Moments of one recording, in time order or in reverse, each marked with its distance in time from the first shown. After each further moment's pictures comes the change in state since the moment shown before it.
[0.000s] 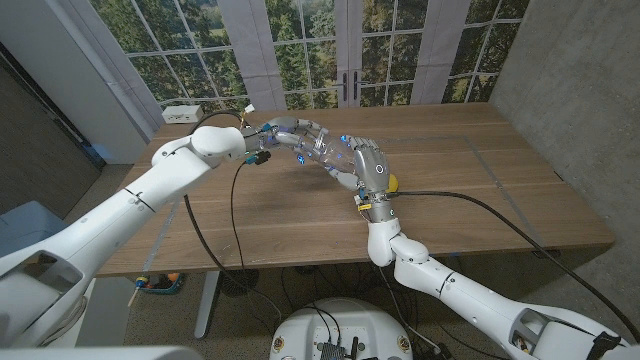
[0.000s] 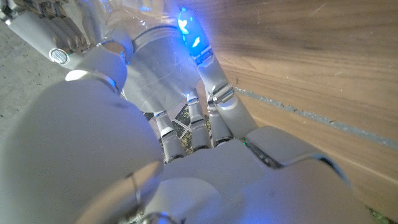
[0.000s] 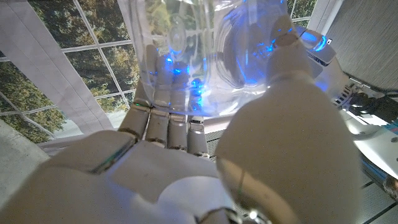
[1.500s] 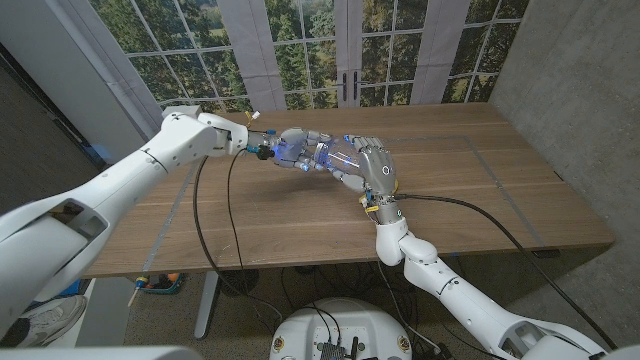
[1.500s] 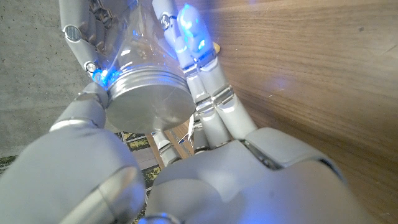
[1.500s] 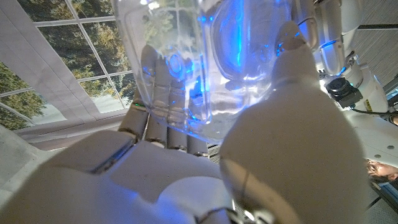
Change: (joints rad) left arm -0.295 -0.041 0.188 0.257 -0.441 0.415 -0.308; left_hand -0.460 0.023 -0.044 0.109 0.088 -0.199 -0.173 -0.005 0.115 0.070 0.095 -0.049 -0.007 0.323 -0.209 0.174 -0.008 0.037 0.021 0.159 0.012; right arm -0.079 0.106 0.246 0.084 -0.291 0.256 -0.008; right_hand -0.032 -0.031 0.000 0.000 0.008 0.021 0.004 -0.004 0.000 -0.001 -0.001 -0.031 0.036 0.013 0.013 -0.019 0.025 -0.022 0.022 0.019 -0.002
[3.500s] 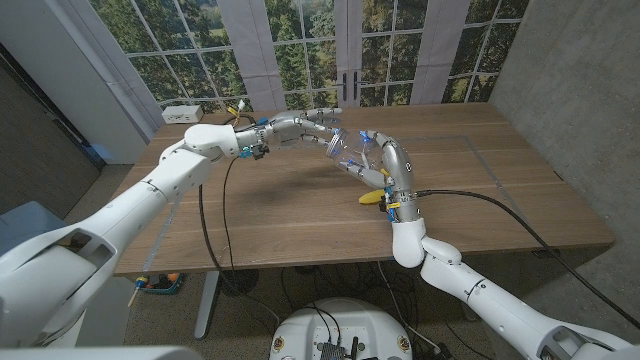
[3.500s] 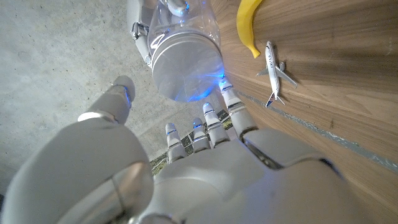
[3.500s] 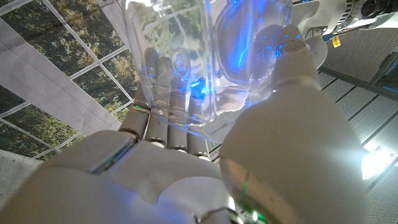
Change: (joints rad) left arm 0.163 -0.049 -0.131 0.129 0.164 -0.890 -0.128; left_hand 0.155 0.011 0.146 -0.154 -0.079 -0.187 0.134 -0.223 -0.226 -0.517 -0.202 -0.202 0.031 -0.985 0.048 -0.329 0.005 -0.763 0.266 -0.573 -0.077; right arm -0.022 -0.190 -0.066 -0.153 0.455 0.137 0.091; right_hand -0.007 -0.007 -0.006 0.006 0.007 0.000 0.000 -0.003 0.000 -0.003 -0.003 -0.039 0.037 0.000 0.000 -0.013 -0.006 -0.027 -0.013 0.039 -0.005
